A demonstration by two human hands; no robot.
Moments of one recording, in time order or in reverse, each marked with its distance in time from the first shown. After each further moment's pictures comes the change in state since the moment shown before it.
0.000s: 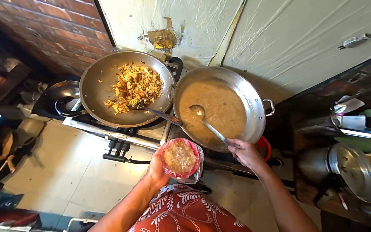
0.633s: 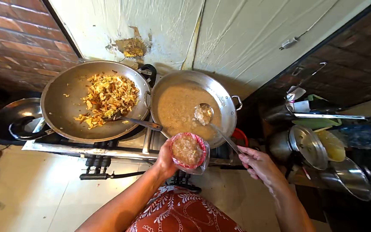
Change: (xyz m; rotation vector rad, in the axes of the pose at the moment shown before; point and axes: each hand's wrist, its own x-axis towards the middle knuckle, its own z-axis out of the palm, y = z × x) left_hand 0.040 -0.026 0.063 0.108 -0.199 -0.169; right_hand -0.093 0.036 -0.051 0.344 0.182 0.130
